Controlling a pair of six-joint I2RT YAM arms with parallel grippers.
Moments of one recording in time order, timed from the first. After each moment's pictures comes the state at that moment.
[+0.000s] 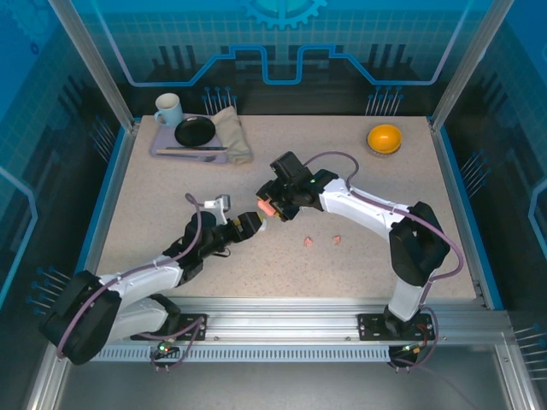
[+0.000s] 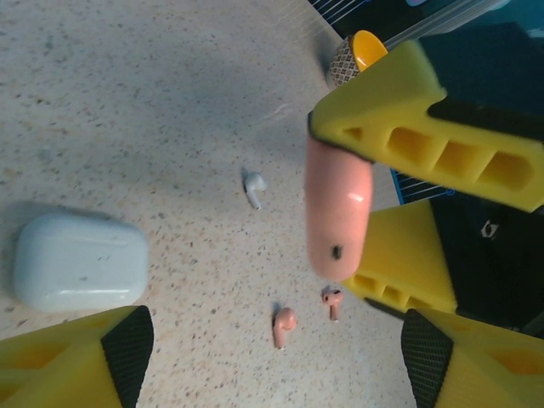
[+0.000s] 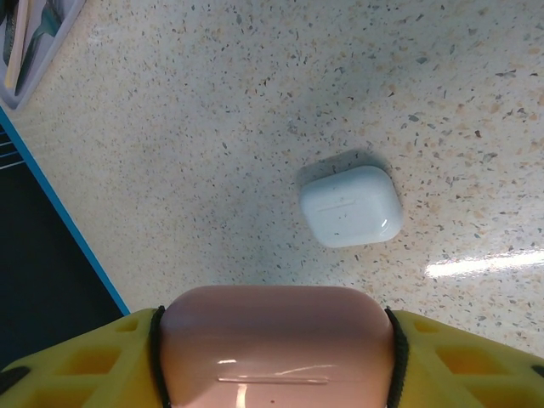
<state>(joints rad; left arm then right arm) -0.53 1.16 0.32 0.49 0.19 -0.92 0.74 1.77 1.39 -0.57 -0.16 1.43</state>
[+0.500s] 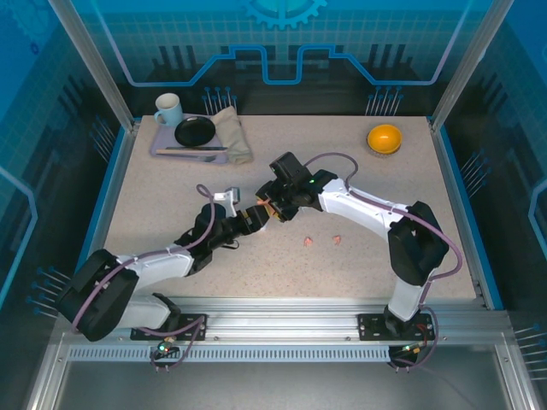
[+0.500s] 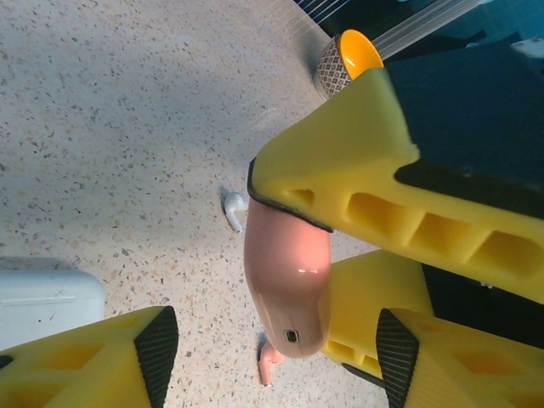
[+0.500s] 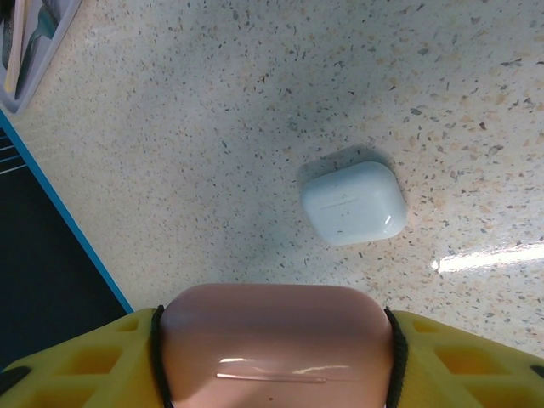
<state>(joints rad) -0.55 1.32 0.41 0.57 0.19 -0.90 0.74 1.78 1.39 -0.56 -0.17 1.46</state>
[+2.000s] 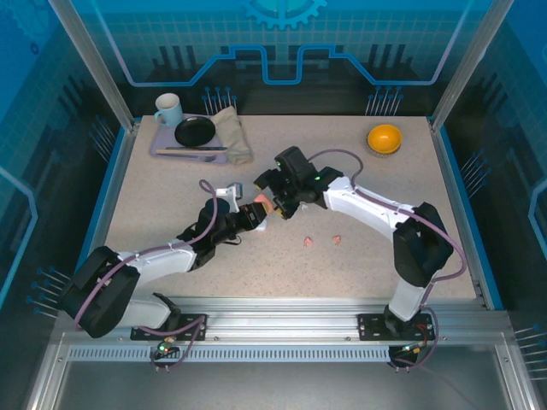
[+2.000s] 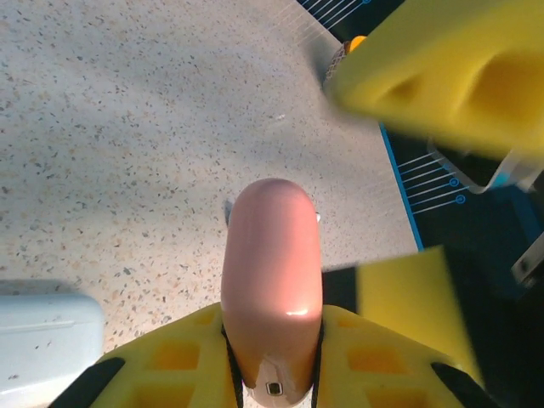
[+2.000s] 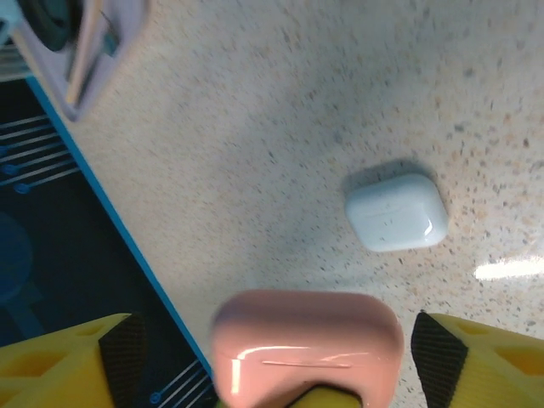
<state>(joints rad) -0.55 1.32 0.47 0.49 0.16 -0.87 0.69 1.73 1.38 -0.51 -0.19 1.45</state>
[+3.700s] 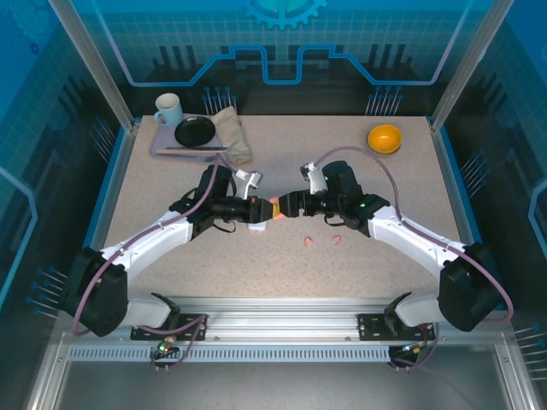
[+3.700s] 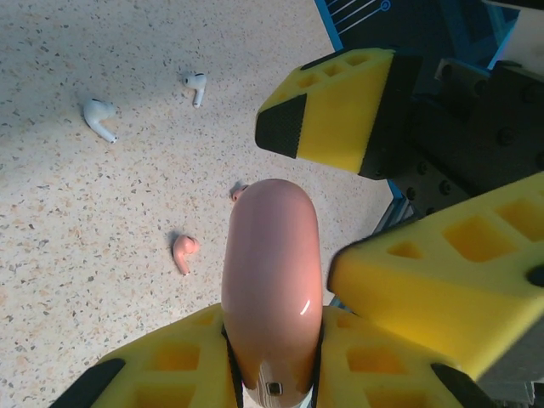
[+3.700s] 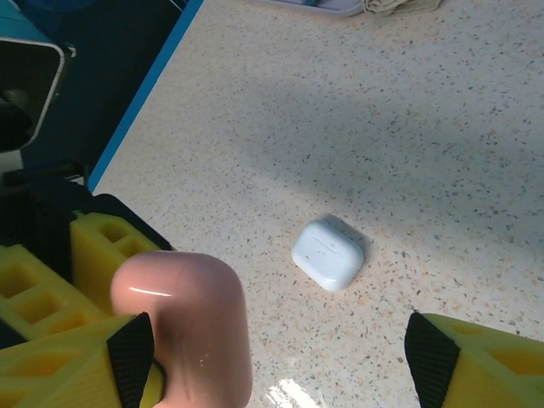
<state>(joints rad) -0.46 1.35 0.85 -0.13 0.70 -0.55 0.58 1.37 0.93 -0.18 -0.39 0.45</state>
